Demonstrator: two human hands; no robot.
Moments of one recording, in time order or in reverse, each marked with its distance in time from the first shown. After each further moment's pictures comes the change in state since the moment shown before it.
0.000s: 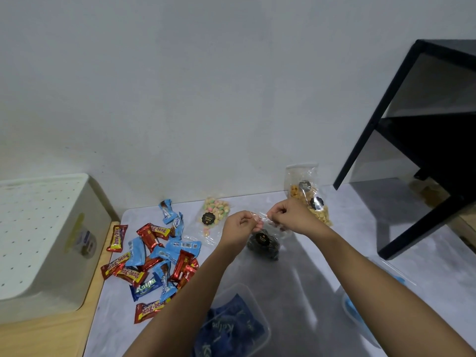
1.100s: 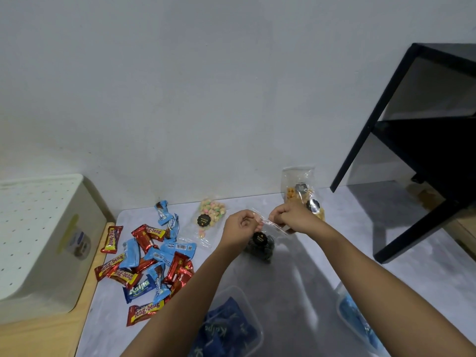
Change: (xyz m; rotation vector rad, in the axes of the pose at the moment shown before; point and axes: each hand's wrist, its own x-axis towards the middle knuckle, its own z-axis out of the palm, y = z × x) left_hand 0.009 -0.005 0.012 0.087 0.002 0.041; right_hand 0.002 0.007 -0.018 -0.021 -0.089 0.060
